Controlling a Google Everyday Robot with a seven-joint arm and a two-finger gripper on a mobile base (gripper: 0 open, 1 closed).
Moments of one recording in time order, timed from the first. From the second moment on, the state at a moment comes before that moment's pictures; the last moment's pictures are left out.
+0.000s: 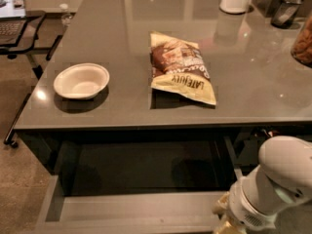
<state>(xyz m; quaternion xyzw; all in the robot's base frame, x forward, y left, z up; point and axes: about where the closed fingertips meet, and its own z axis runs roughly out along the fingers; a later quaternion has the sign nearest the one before) 0.289 -0.167 0.659 -0.54 0.82 0.17 0.06</state>
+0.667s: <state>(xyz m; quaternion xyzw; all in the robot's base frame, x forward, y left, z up) 0.260 -0.173 0.663 -0.53 0.83 0.19 0.05</state>
